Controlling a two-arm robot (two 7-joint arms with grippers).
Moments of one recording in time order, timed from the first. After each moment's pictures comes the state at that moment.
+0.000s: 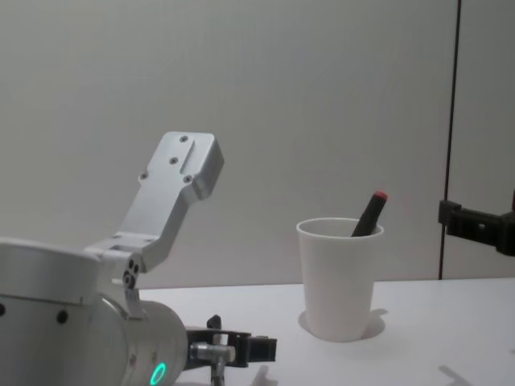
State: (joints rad) left arm -0.19 0.21 0.47 -1.65 -0.37 0.58 0.26; right arm -0.01 0.34 -0.23 -1.77 0.29 0.03 0.07
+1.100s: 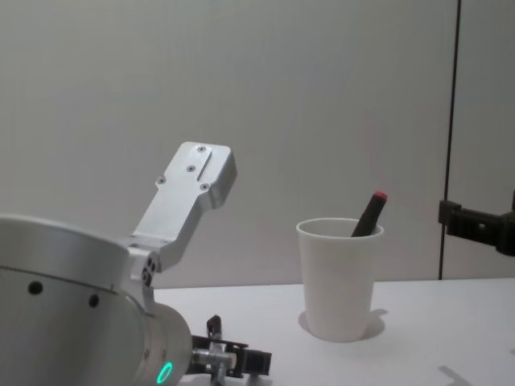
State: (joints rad) left arm -0.21 0.17 0.45 -1.63 -0.31 0.68 0.28; right arm -0.01 0.34 -0.23 -1.77 0.29 0.03 0.07
